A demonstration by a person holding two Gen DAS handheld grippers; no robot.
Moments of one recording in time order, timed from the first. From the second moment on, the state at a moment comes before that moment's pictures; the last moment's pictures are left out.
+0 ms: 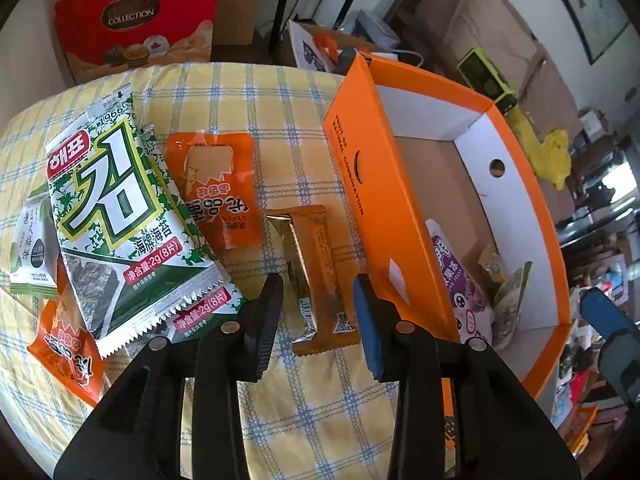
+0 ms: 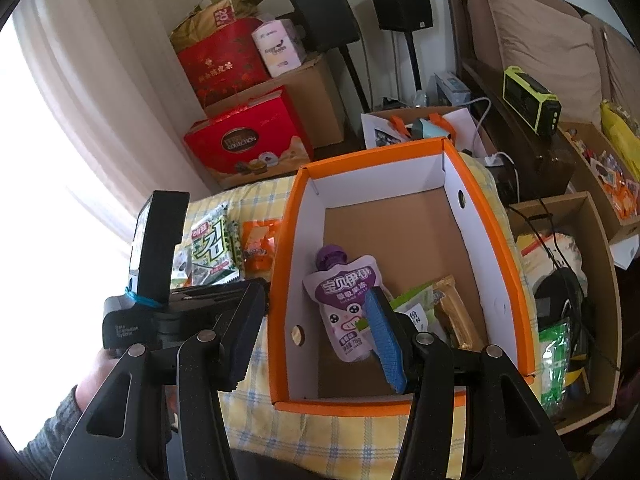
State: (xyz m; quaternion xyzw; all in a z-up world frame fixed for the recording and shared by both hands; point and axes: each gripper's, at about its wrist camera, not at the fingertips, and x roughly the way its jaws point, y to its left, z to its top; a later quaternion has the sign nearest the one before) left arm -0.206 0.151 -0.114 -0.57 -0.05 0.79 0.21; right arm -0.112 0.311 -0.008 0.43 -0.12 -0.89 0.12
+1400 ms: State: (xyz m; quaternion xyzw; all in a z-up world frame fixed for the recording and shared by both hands) left arm -0.154 -0.021 -0.038 -0.50 -0.13 0.84 0.18; right arm -0.123 0.193 -0.025 0.46 -0.06 -0.85 0.23
